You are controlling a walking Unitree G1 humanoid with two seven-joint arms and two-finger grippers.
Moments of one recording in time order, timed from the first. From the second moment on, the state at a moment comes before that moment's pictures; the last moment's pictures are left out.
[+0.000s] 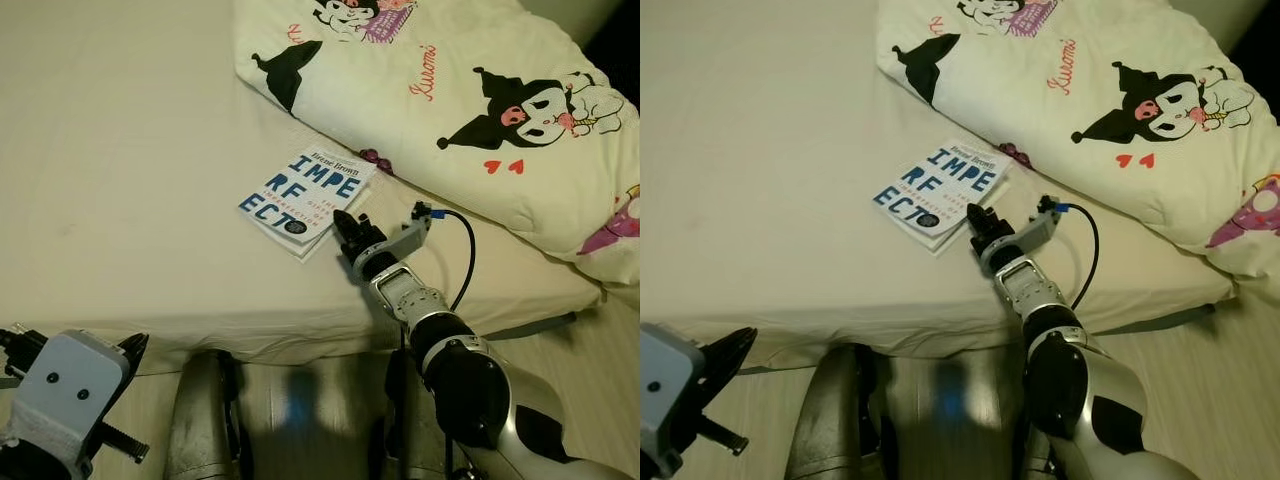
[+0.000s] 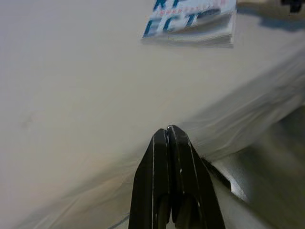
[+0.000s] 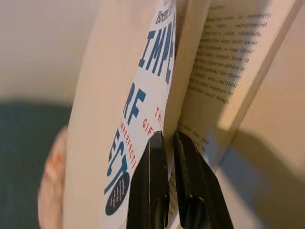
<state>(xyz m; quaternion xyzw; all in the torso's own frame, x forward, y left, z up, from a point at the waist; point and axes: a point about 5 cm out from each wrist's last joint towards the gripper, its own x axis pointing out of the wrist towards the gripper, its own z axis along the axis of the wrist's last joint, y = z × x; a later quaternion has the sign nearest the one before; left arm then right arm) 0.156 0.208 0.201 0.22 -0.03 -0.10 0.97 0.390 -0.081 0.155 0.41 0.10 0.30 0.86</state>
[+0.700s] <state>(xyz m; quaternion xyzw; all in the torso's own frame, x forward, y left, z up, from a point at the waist) 0.237 0.207 0.148 -0.08 0.03 -0.12 0.99 0.360 -0.106 0.150 0.22 0.12 0.53 0.81</state>
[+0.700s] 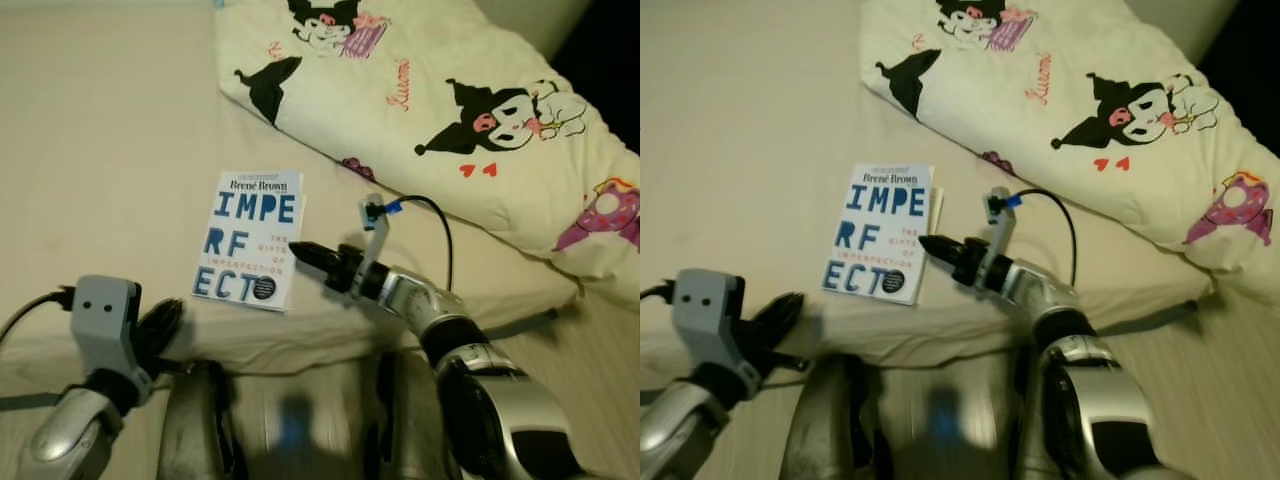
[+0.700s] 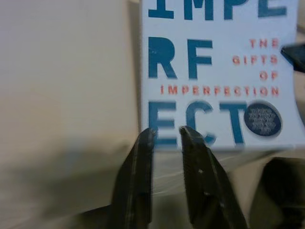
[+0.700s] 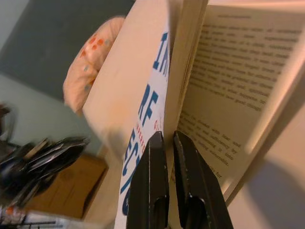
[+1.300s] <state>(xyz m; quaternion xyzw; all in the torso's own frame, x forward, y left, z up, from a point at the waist) 0.269 0.213 0.134 -0.28 0.05 -0.24 0.93 0.336 -0.133 0.153 0.21 0.14 0.57 0.78</state>
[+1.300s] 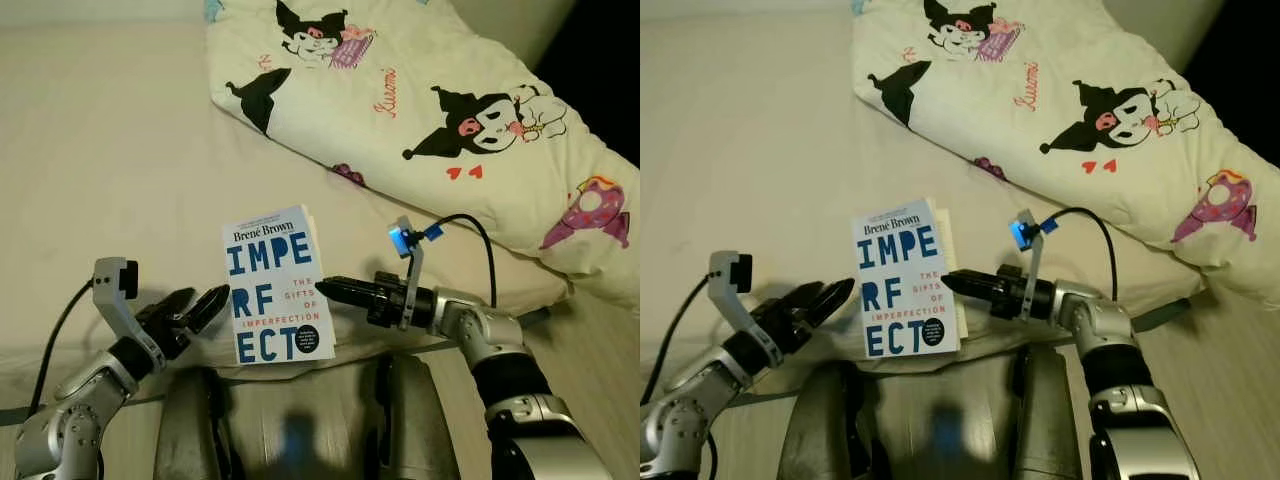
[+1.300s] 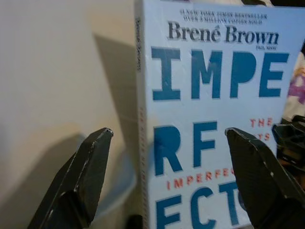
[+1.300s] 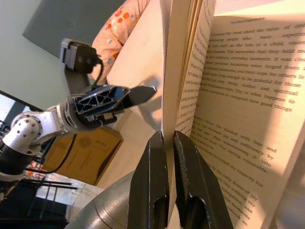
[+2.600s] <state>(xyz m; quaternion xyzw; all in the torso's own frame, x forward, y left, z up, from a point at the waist) 0.252 0.192 0.090 -0.58 0.05 -0.24 0.77 0.297 -0.133 0.204 0.30 0.10 0.68 0.67</state>
